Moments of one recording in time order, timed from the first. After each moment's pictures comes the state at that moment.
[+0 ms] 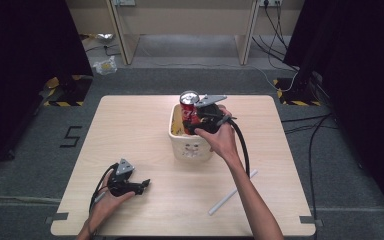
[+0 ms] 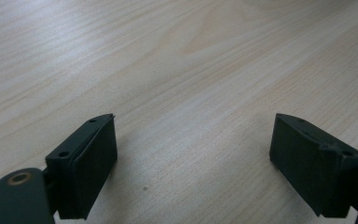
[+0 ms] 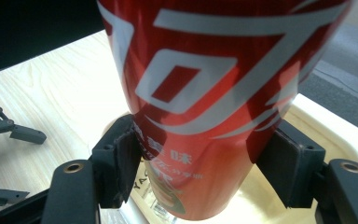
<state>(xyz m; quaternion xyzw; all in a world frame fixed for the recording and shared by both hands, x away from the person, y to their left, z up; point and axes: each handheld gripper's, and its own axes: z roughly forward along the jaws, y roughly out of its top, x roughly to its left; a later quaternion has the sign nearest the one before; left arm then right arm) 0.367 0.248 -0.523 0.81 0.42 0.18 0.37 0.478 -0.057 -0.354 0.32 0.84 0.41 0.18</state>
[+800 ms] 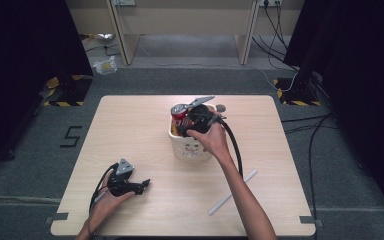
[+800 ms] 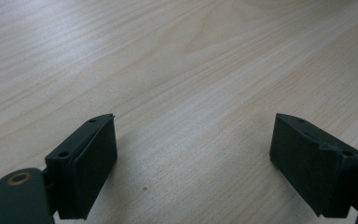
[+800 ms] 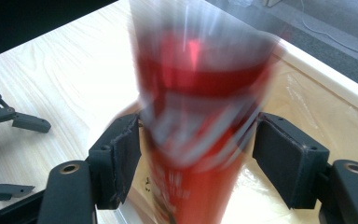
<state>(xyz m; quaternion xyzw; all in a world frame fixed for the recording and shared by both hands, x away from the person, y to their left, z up) 0.367 0.248 -0.523 0.81 0.42 0.18 0.37 0.492 -0.036 -0.372 0.32 0.86 0.38 0.14</state>
